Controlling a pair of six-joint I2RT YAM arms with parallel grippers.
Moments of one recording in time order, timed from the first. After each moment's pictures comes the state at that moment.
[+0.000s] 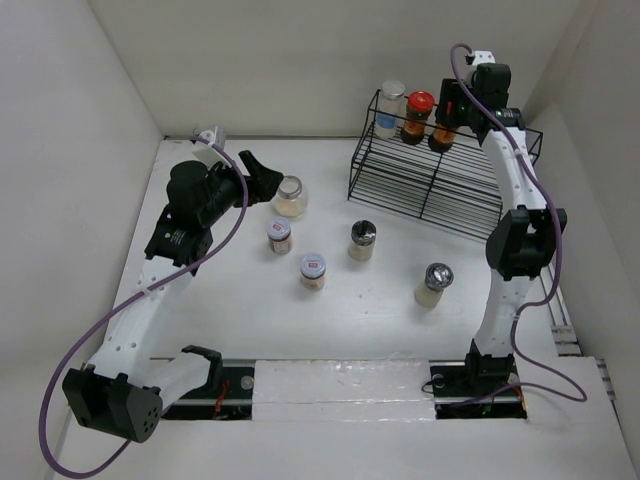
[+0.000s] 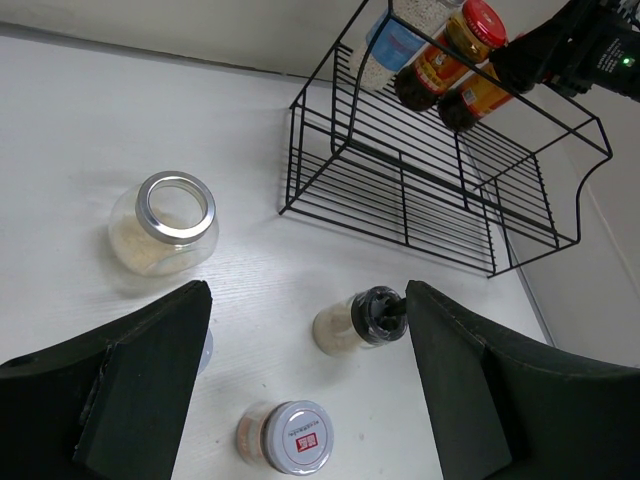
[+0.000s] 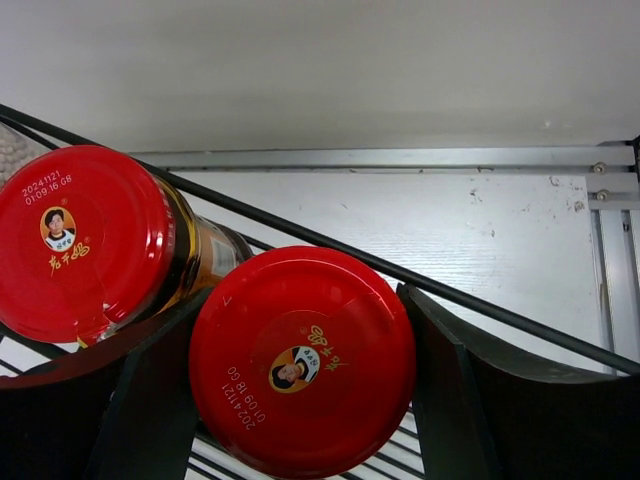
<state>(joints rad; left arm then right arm) -0.27 1.06 1.07 -0.20 0.22 -0.51 0.01 2.09 2.18 -0.52 -0.04 0.05</state>
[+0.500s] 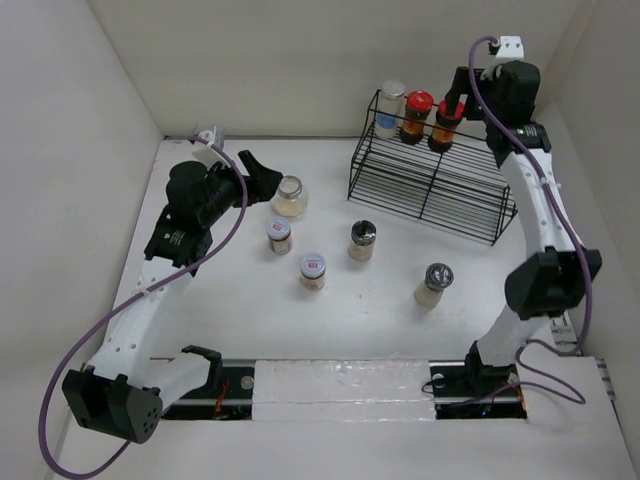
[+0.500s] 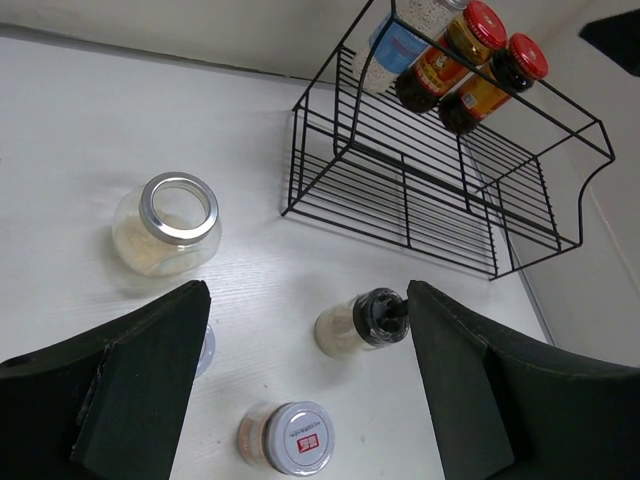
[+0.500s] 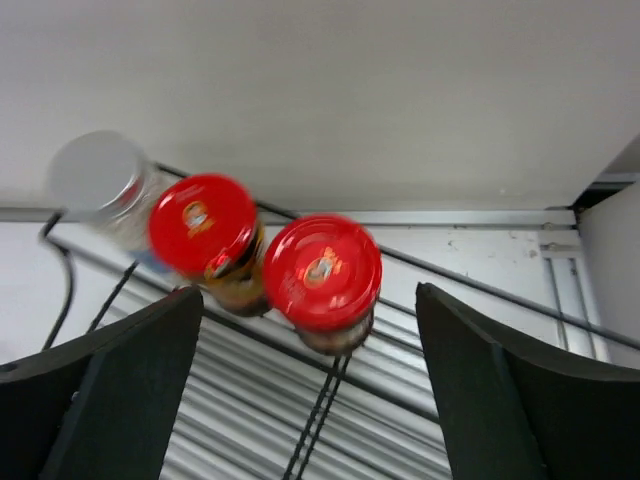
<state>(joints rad) -0.27 1.06 1.07 -0.20 0.21 -0.51 0.02 1.84 1.98 -0.37 -0.04 0.06</state>
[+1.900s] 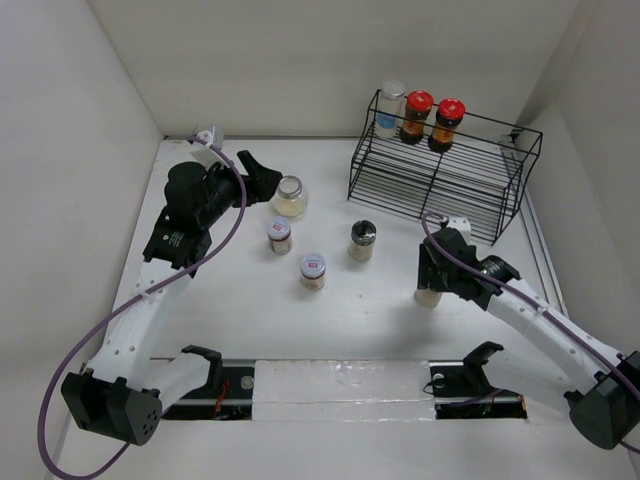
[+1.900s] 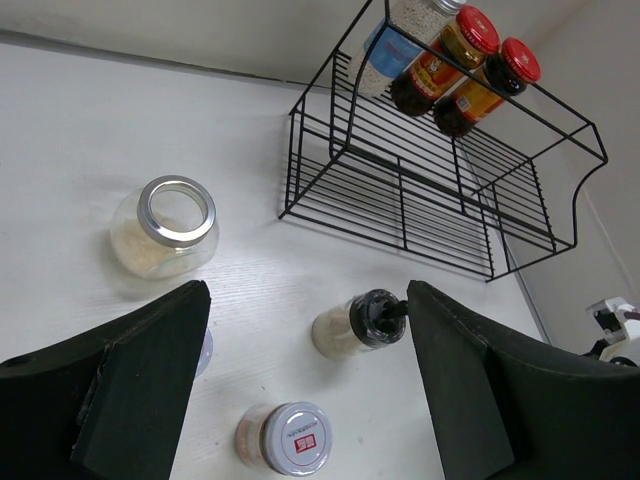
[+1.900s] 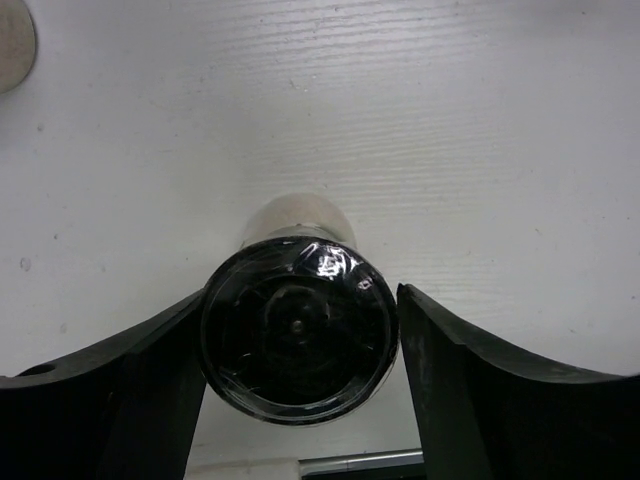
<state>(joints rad) -0.27 1.04 1.07 -0.20 0.21 -0.51 0.58 0.98 0.78 -0.82 0.43 0.53</state>
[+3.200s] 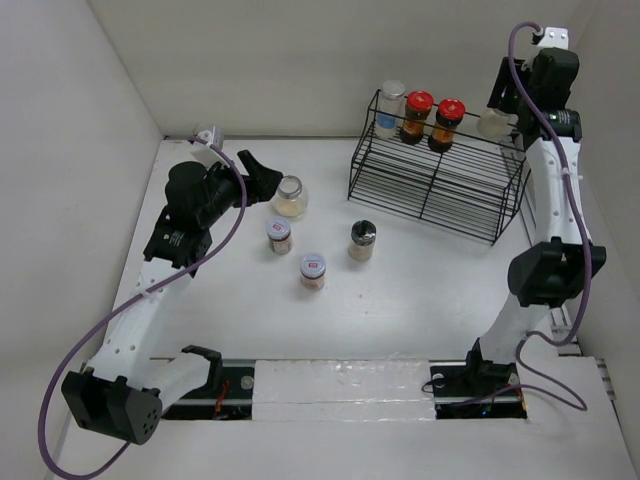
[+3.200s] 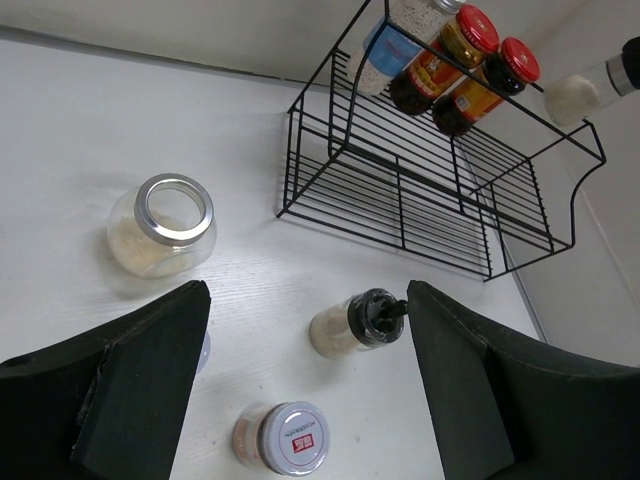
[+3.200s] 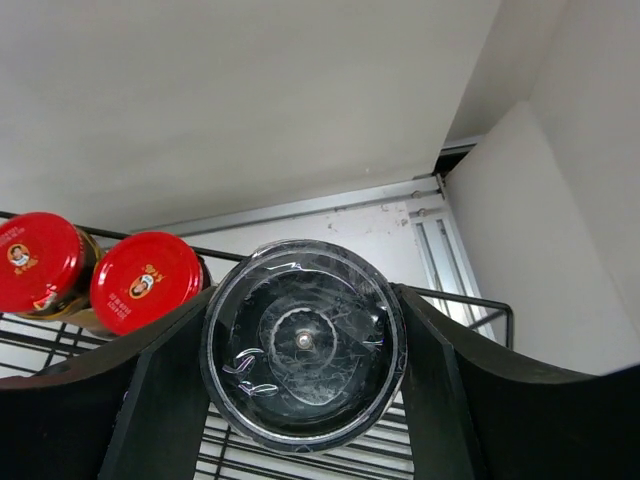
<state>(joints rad) -0.27 1.05 1.07 -0.20 0.21 -0.52 -0.10 1.79 2.06 -0.51 0.09 0.03</state>
